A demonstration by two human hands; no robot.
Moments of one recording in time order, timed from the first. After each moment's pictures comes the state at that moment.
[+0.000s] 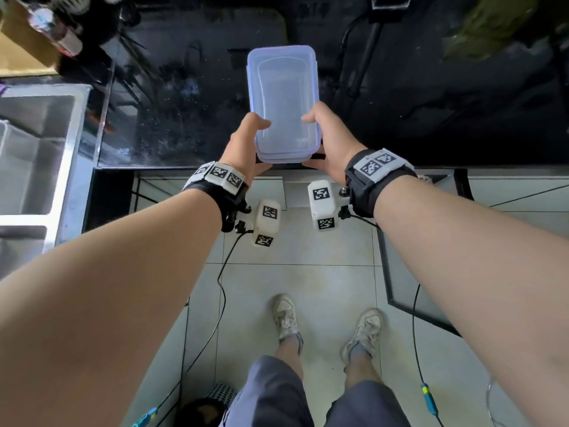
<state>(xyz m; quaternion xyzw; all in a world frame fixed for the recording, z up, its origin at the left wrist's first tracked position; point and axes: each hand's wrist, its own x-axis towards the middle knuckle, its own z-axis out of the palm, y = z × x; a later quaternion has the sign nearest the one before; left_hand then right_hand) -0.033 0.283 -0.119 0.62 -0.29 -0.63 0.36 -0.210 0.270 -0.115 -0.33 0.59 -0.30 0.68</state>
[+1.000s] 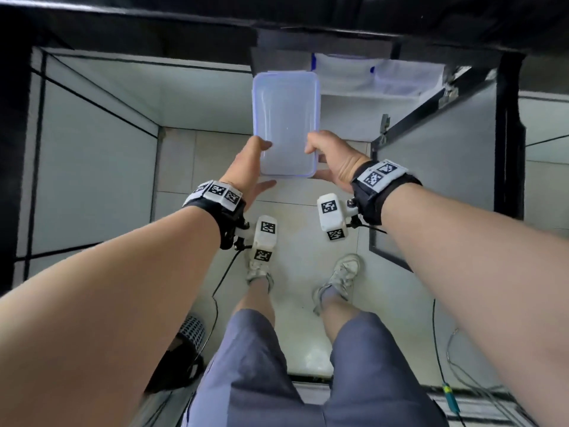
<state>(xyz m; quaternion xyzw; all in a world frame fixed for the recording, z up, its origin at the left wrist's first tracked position) -0.102 0.433 -0.328 0.66 -0.12 -0.68 0.29 -0.283 0.393 -0.324 -0.31 0.62 -0.16 0.70</state>
